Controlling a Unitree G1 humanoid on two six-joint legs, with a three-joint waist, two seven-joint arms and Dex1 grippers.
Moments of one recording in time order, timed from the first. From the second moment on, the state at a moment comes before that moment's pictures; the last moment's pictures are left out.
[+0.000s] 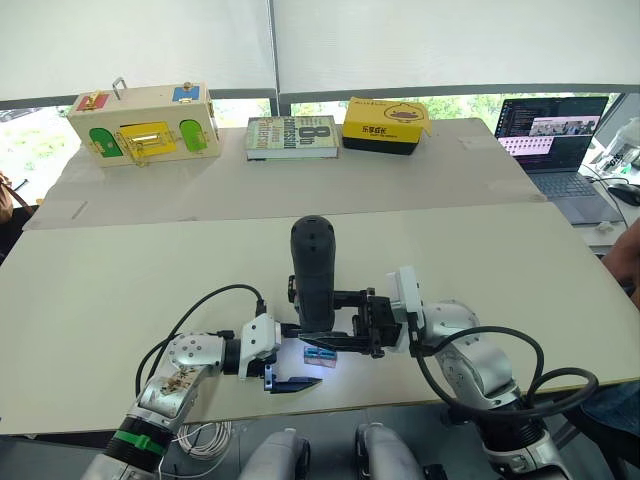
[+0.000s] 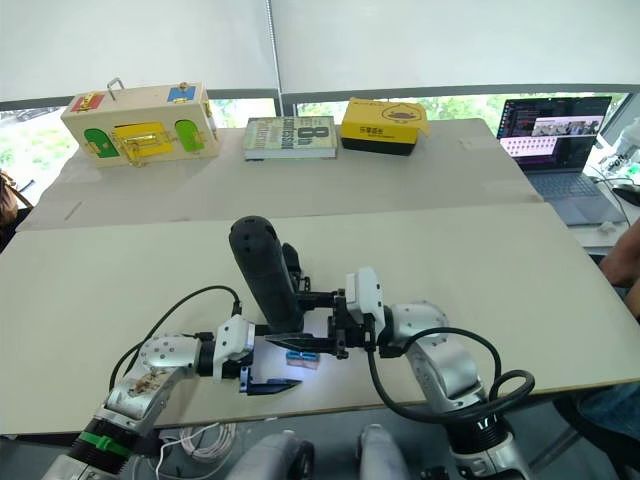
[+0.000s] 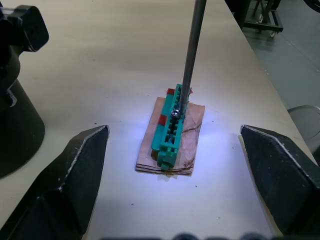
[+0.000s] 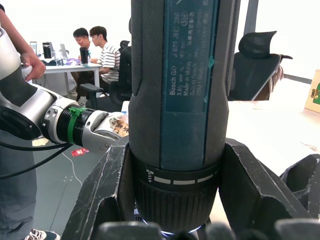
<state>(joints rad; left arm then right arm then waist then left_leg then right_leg) -0.15 0.52 -0.24 0.02 -0.23 0.00 -1.17 -0.30 -0.33 0.24 -0.24 0.49 0.14 1.14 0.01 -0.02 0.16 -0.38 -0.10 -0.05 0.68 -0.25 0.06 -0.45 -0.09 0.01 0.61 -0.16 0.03</state>
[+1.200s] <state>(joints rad) -0.14 0.53 -0.24 0.01 -0.23 0.00 -1.17 -0.31 -0.33 0.23 -0.22 0.49 0.14 1.14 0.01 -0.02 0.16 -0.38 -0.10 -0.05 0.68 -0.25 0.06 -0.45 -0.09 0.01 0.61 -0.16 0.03</state>
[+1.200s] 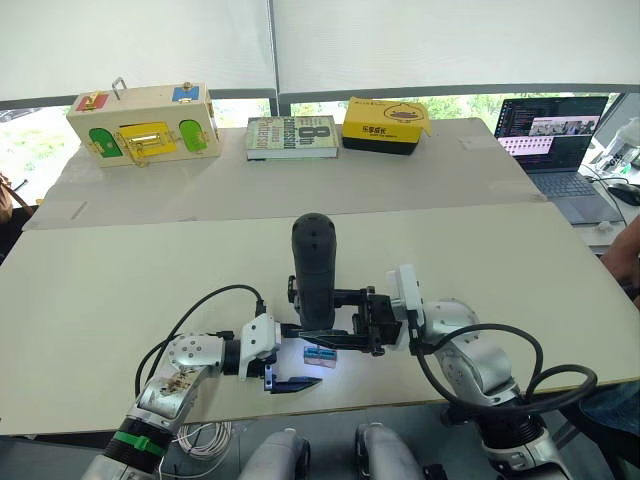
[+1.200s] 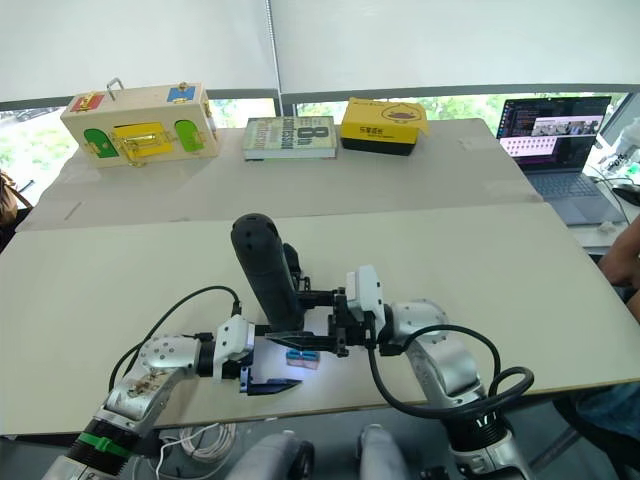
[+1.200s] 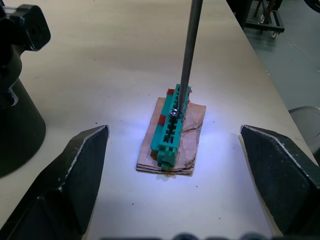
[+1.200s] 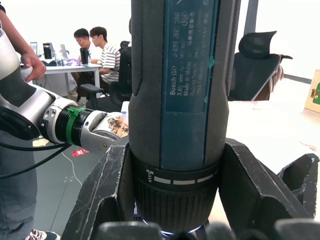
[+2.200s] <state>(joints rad) -0.15 0.53 -0.24 0.01 -0.23 0.00 -1.17 -0.31 -0.33 0.22 -0.22 0.51 0.16 1.14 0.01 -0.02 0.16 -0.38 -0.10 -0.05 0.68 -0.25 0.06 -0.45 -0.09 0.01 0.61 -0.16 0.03</state>
